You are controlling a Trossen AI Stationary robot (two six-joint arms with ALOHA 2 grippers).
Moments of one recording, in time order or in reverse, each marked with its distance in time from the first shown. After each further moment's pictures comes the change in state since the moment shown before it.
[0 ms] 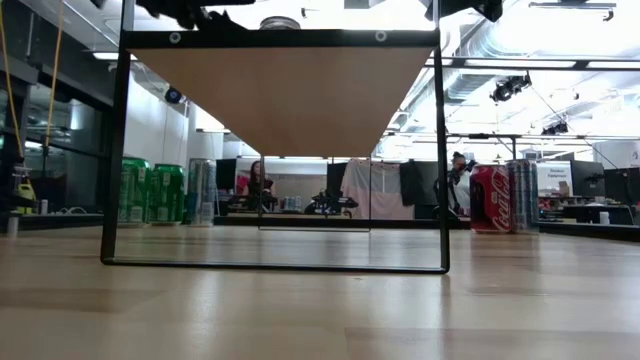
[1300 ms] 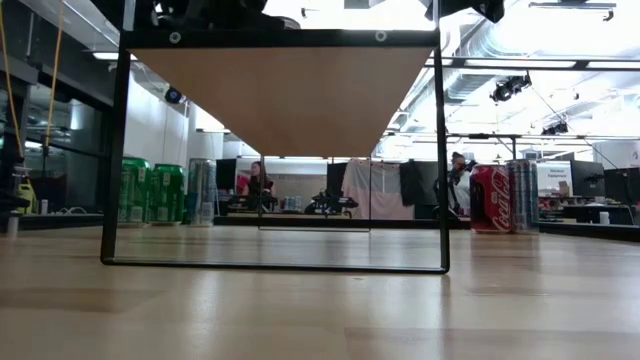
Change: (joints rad) left arm 0.143 0.338 -0.001 0.339 0.456 0.081; right arm 0.000 0.000 0.000 0.000 -0.009 0.042
